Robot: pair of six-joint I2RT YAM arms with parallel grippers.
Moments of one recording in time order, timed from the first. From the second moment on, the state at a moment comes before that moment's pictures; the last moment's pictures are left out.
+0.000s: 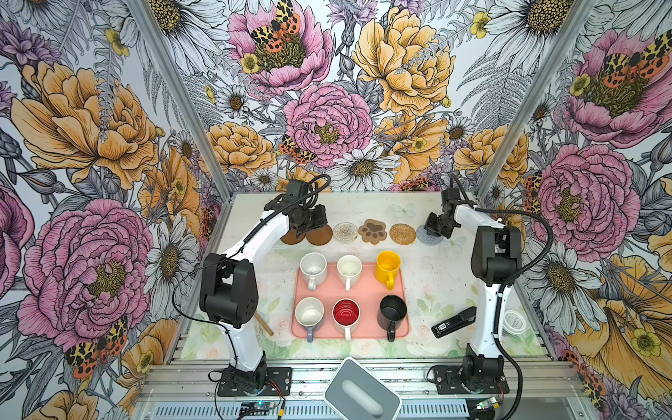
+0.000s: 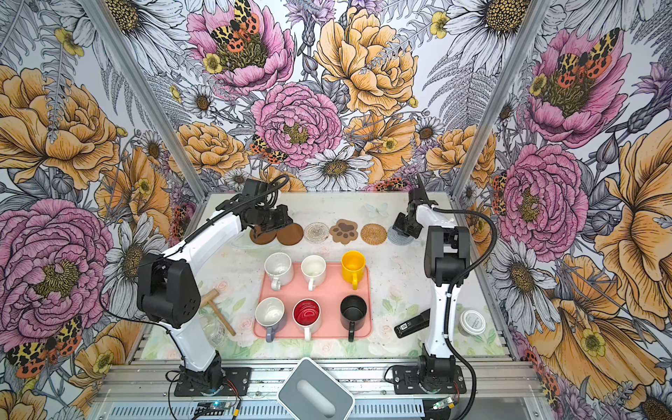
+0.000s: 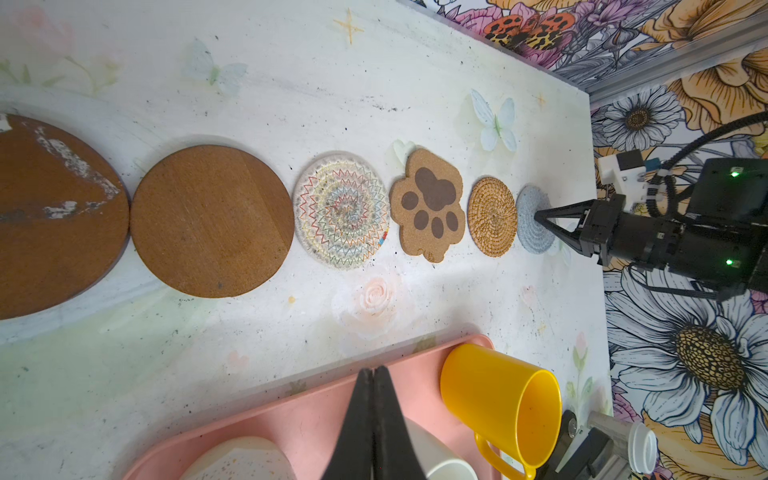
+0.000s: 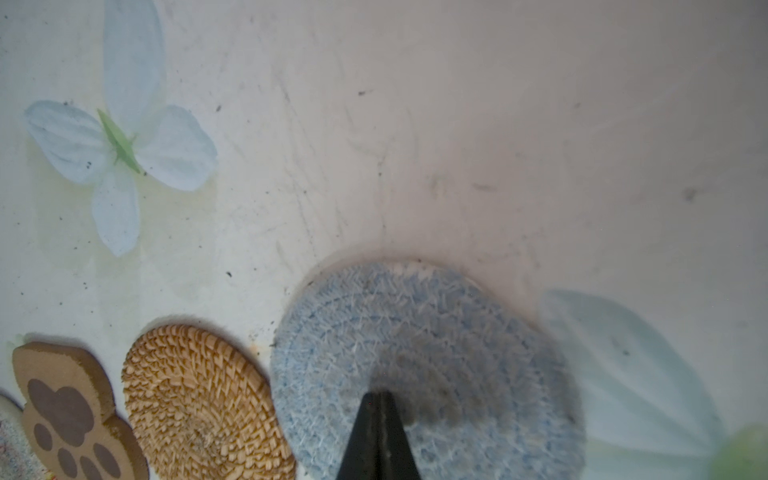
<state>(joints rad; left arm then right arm) -0.29 1.81 1.56 -0.63 0.33 -0.48 -0.05 2.26 1.79 -0.76 -0.22 0.43</state>
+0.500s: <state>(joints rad) -0.29 1.78 1.56 -0.63 0.32 -0.48 -0.04 2.17 1.79 -0.82 -0.19 0.44</state>
